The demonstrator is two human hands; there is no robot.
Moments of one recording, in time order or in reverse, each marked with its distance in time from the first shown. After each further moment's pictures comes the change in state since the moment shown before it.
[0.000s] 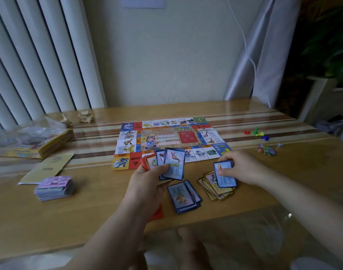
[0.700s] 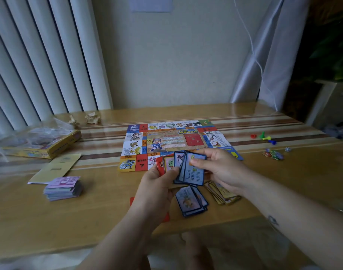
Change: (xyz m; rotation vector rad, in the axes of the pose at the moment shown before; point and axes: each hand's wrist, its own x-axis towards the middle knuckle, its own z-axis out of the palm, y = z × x) left_hand -0.014 0.000 -0.004 0.027 -0.227 0.073; right_hand 0.000 -0.065 0.029 0.943 -0.161 -0.061
